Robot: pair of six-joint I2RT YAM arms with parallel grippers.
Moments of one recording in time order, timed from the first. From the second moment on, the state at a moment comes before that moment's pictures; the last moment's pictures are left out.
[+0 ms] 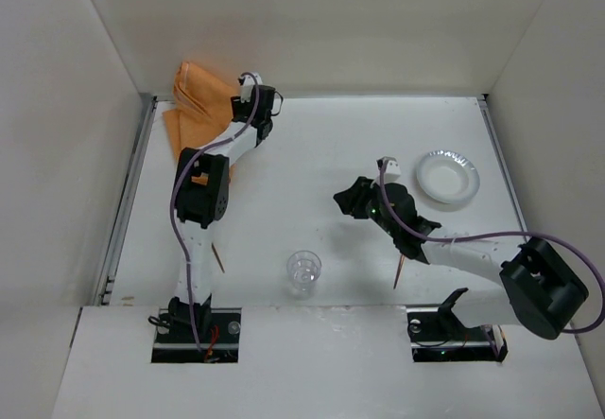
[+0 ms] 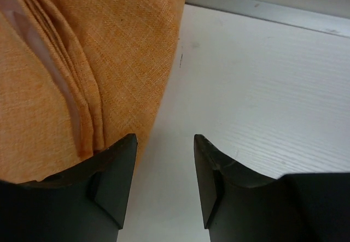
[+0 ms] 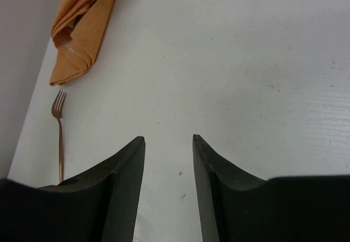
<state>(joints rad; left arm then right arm) -0.31 2.22 1.75 -0.13 -0.62 -0.24 0.70 1.29 0.54 0.46 0.15 0.69</state>
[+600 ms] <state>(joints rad) -0.26 2.44 1.96 -0.22 -0.62 -0.18 0.70 1.31 0.54 0.46 0.15 0.69</state>
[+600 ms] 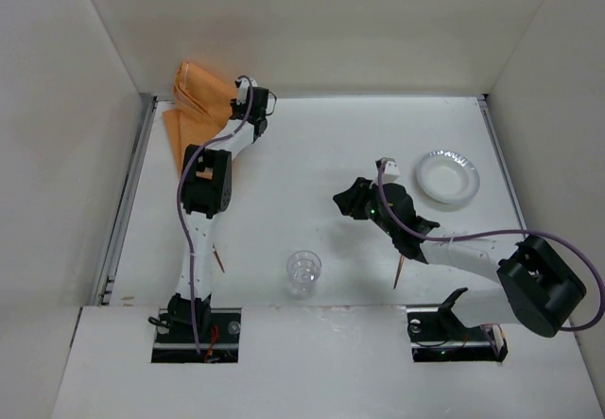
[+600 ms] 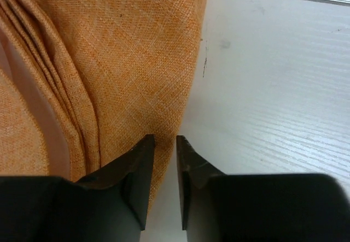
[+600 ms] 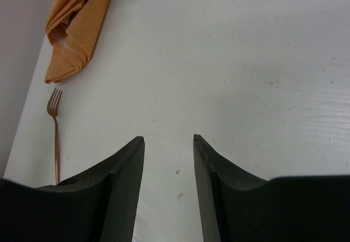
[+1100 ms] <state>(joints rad) -0.29 2.46 1.93 -0.16 -0.68 -0.12 0.70 1.32 0.54 0.46 0.15 0.68</state>
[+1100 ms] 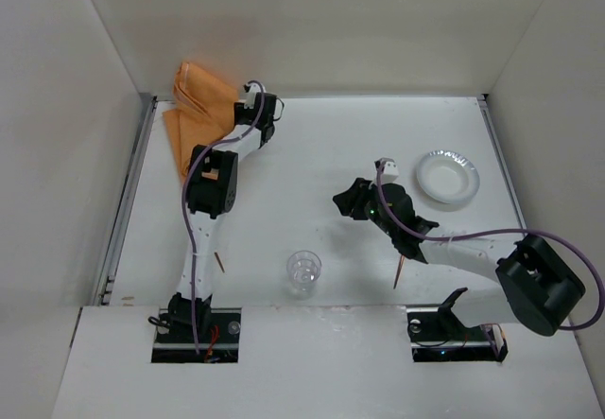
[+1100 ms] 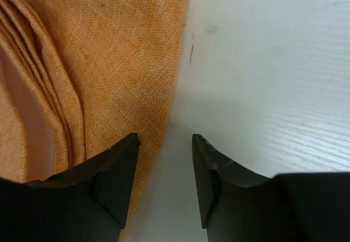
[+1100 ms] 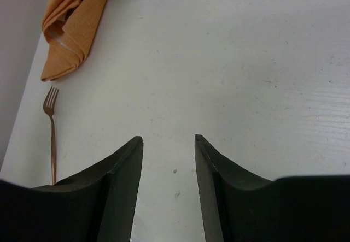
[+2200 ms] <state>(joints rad) -0.46 2.42 1.91 -0.15 -0.58 -0.16 0.70 1.33 0.54 0.46 0.15 0.68</state>
